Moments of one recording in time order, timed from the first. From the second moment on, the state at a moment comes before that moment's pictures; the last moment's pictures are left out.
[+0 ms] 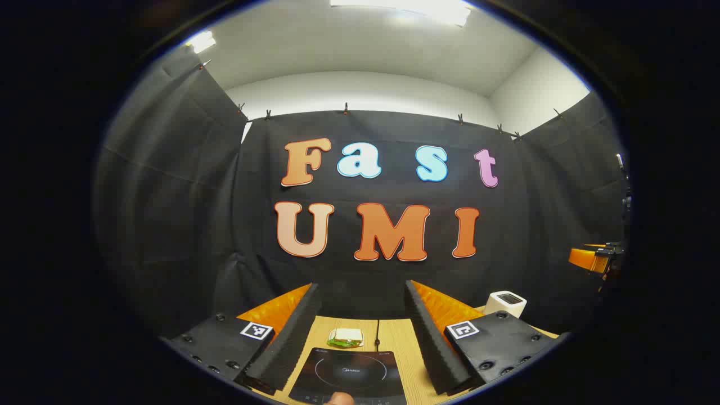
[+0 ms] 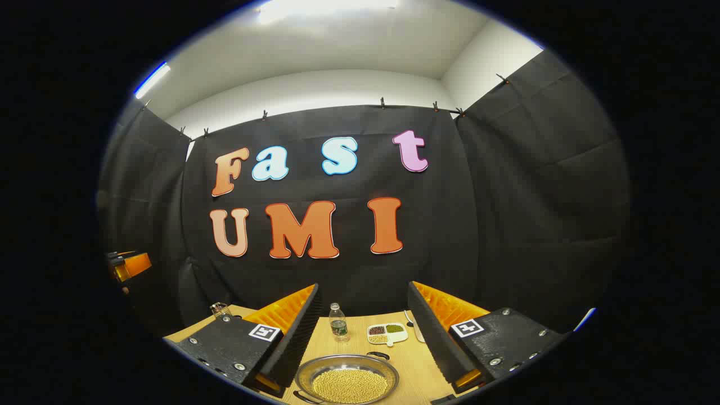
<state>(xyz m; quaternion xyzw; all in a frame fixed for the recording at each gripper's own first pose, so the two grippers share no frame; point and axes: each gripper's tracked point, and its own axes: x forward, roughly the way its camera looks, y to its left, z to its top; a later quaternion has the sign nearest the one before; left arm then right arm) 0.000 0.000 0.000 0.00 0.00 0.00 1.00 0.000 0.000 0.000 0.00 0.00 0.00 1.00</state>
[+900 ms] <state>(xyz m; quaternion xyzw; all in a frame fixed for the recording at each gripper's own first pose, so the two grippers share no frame) -0.006 0.003 0.002 0.00 0.00 0.01 1.00 -0.005 -0.006 0.001 -0.01 0.00 -0.01 1.00</state>
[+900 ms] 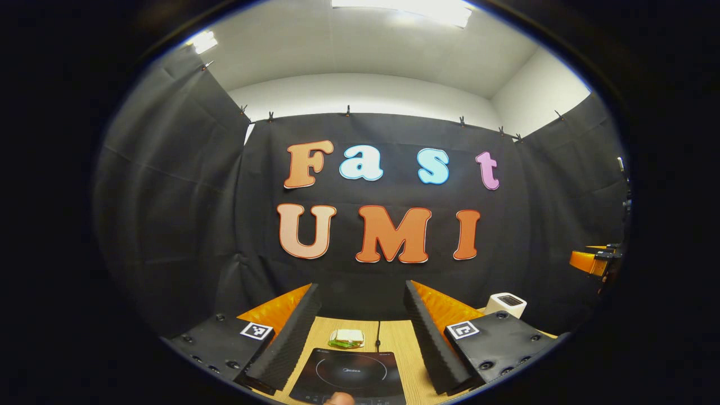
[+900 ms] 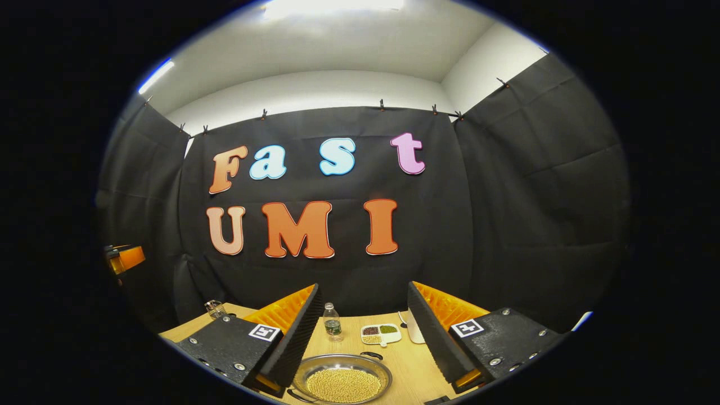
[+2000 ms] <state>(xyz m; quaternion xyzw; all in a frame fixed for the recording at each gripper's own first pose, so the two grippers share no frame) -0.006 0.010 -0.013 0.00 0.01 0.02 1.00 -0.002 -0.017 -0.023 0.01 0.01 0.00 1.00</state>
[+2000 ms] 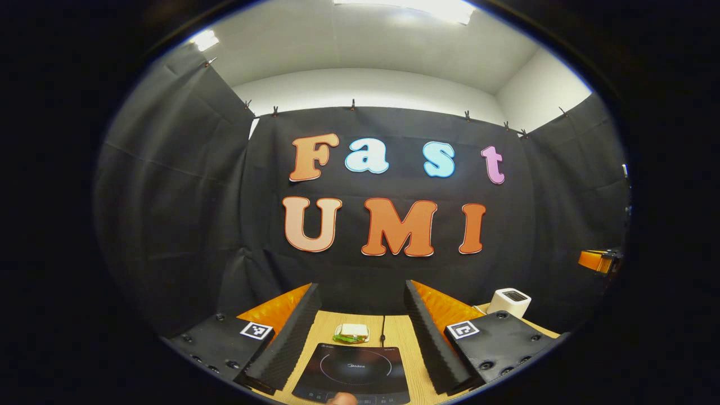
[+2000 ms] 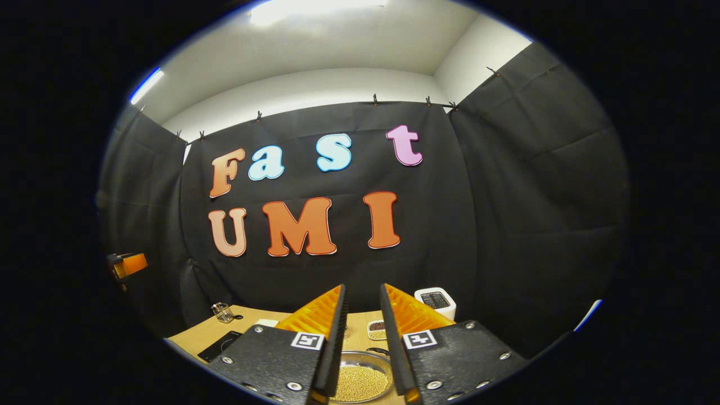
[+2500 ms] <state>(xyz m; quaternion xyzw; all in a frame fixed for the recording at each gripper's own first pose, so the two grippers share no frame) -0.007 -0.006 -0.022 0.01 0.02 0.00 1.00 -0.004 -0.013 -0.056 -0.04 0.03 -0.01 1.00</state>
